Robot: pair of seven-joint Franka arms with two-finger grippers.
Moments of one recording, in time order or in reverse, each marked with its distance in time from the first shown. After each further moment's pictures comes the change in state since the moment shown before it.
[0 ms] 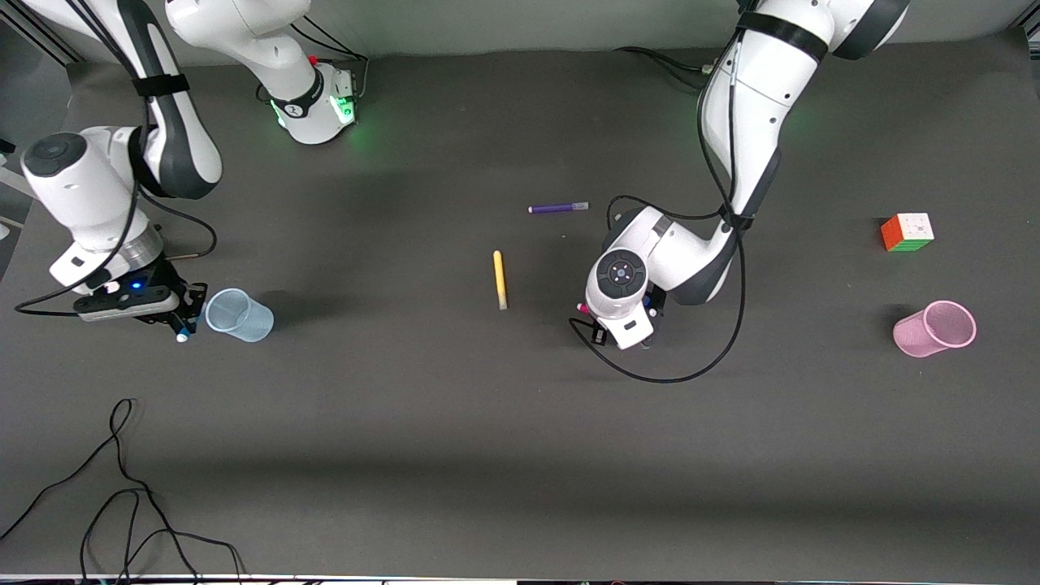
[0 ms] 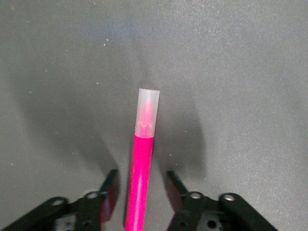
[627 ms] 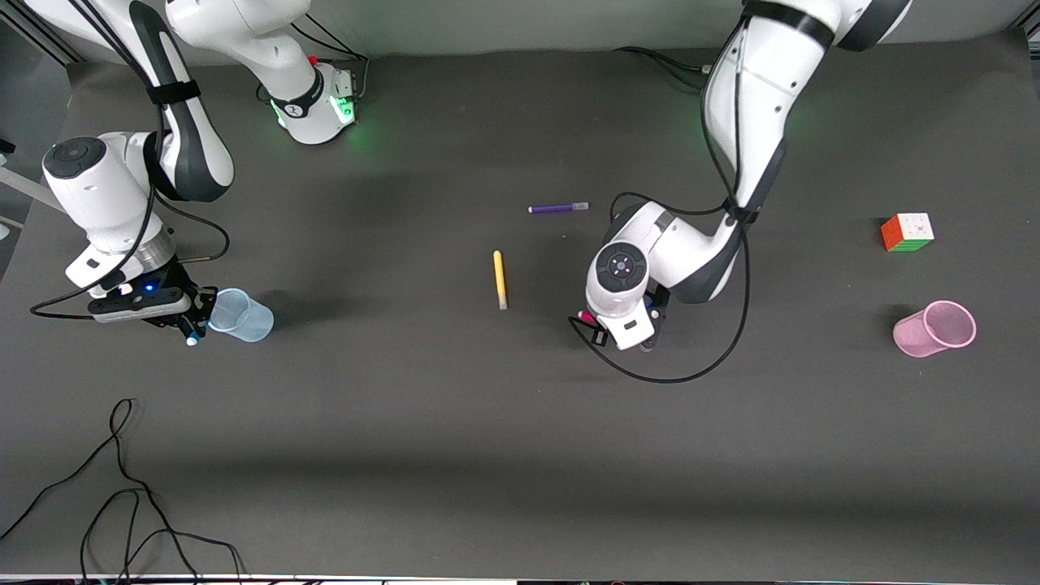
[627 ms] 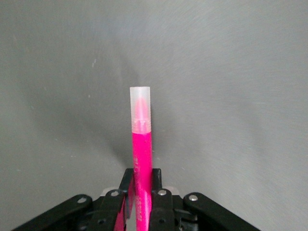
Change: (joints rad) left arm 0.001 -0.070 0.012 0.010 0.031 -0.042 0.081; right arm 0.010 0.025 0.000 -0.004 0.000 0.035 0.029
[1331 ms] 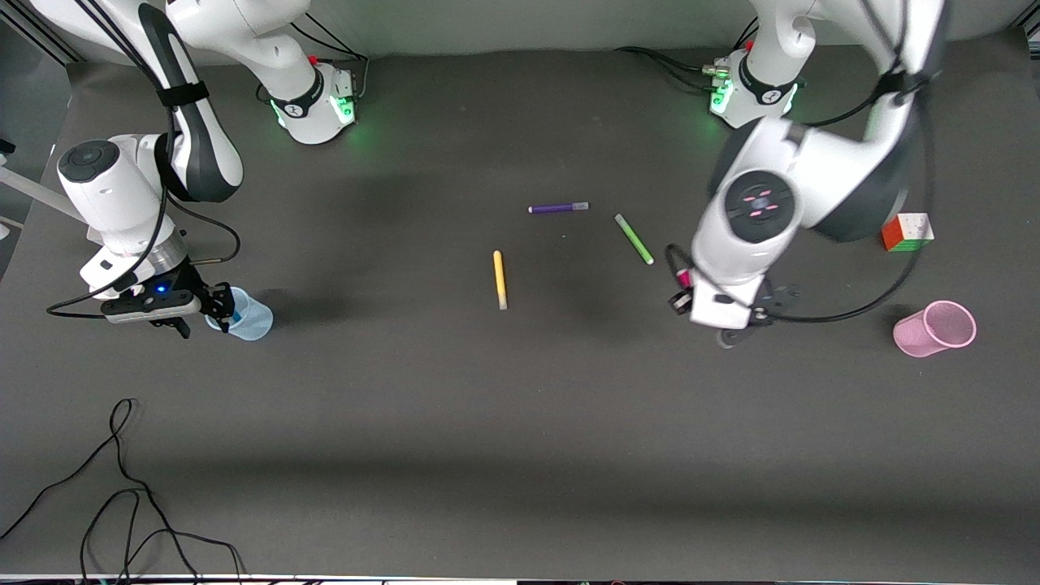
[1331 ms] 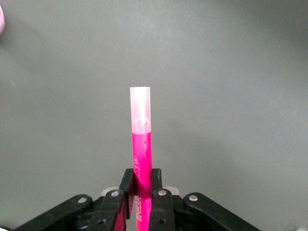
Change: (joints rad) left arm 0.189 -0.380 0.011 0.005 0.006 -0.446 0.976; right arm 0.027 0.009 0.001 -0.005 0.000 0.000 0.058
